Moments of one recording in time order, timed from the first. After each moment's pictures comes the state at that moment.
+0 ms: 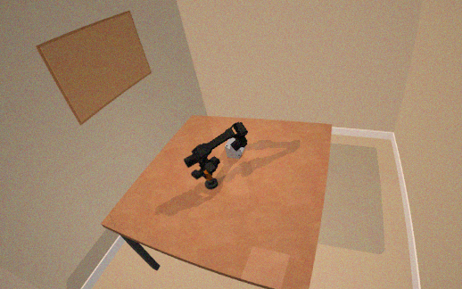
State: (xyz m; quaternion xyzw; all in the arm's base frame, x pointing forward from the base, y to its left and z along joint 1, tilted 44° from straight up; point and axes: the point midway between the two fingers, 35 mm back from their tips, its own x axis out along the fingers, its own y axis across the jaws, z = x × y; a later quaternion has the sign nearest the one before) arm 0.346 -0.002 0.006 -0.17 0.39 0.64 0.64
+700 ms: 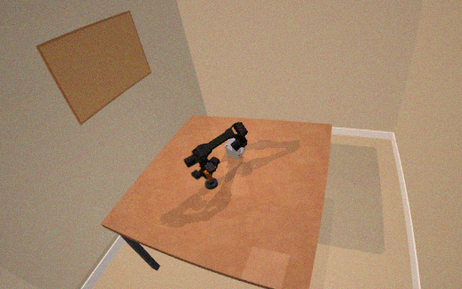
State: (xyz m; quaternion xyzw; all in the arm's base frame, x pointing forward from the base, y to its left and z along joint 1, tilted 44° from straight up) arm 0.344 -0.001 0.003 -0.18 0.39 0.64 0.64
